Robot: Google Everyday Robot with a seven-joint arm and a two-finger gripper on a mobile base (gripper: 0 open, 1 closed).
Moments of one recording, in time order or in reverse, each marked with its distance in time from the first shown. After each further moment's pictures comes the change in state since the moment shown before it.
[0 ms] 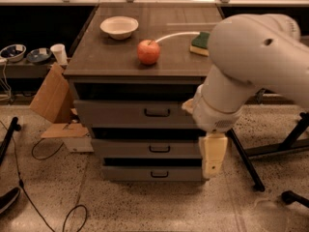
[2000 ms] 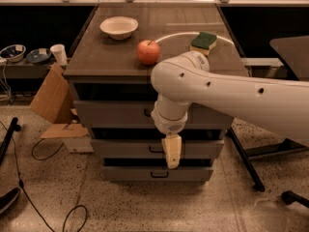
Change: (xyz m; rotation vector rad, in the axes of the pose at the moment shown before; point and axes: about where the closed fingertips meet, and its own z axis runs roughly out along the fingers) arm -0.048 -0.077 0.134 -0.025 0.038 -0.133
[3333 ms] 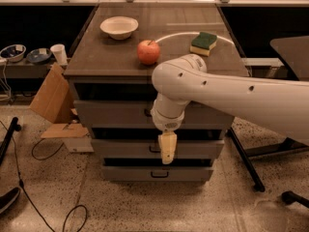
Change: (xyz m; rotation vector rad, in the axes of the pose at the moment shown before) arm 0.002 -0.025 0.021 0.015 -0.040 0.067
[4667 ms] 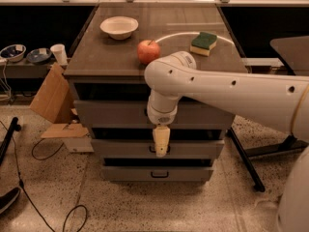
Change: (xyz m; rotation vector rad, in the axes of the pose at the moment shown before) arm -0.003 -0.032 0.014 0.015 0.021 0.046
